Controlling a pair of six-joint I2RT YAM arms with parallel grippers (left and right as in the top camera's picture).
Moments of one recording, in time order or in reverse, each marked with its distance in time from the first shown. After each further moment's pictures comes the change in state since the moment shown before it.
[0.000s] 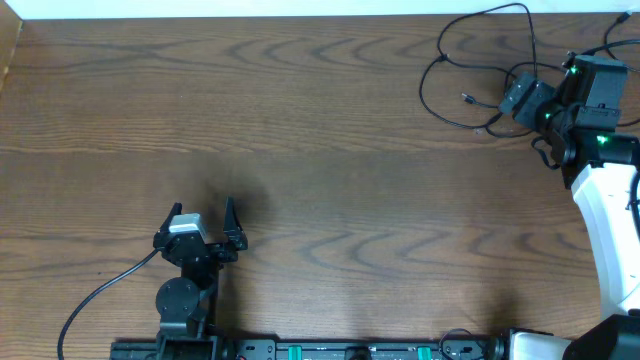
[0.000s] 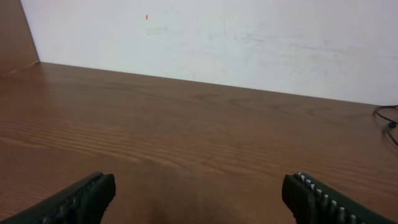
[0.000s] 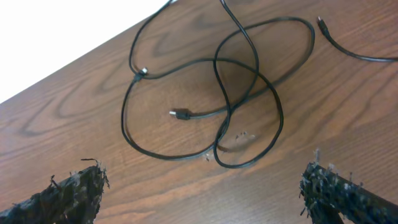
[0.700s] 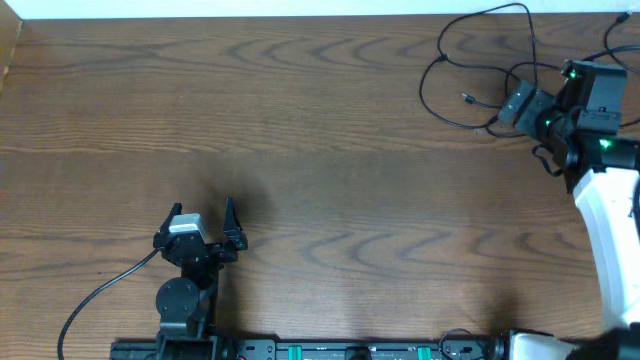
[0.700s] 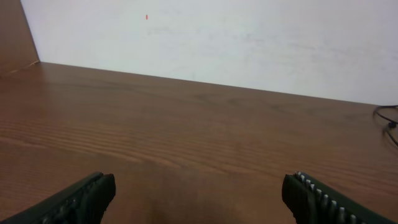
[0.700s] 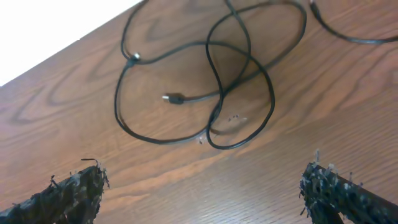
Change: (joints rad) left arm 0.000 0.000 0.000 0.000 0.000 0.000; right arm 0.000 -0.035 -0.006 -0.071 0.006 0.000
